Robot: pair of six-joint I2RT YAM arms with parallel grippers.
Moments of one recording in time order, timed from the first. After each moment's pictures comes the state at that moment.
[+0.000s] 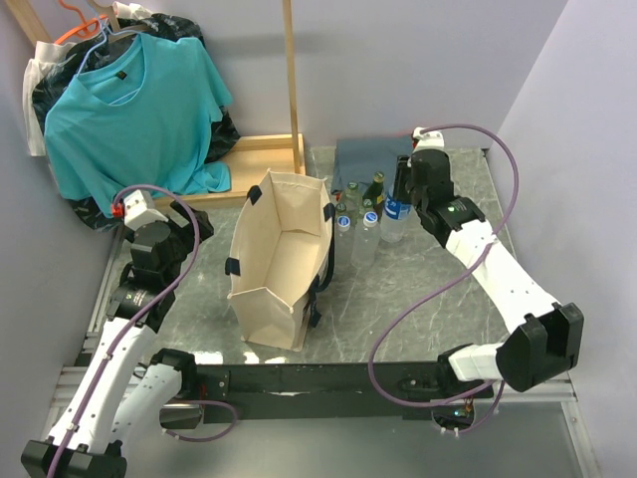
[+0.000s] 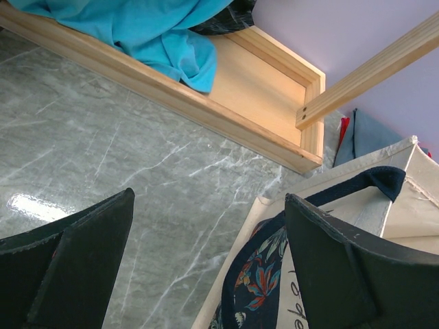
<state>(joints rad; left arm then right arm) -0.21 0.70 0.72 -0.29 -0.36 -0.62 0.36 1.32 1.22 -0.36 0.29 0.20</state>
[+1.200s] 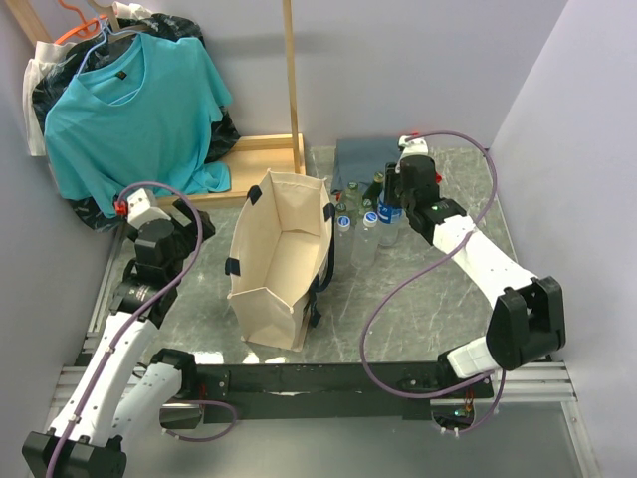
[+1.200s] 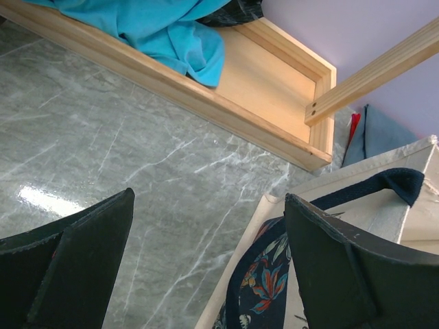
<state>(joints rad) -0.21 0.74 0.72 -0.29 -0.36 -0.63 0.35 1.43 1.14 -0.19 0.23 0.16</state>
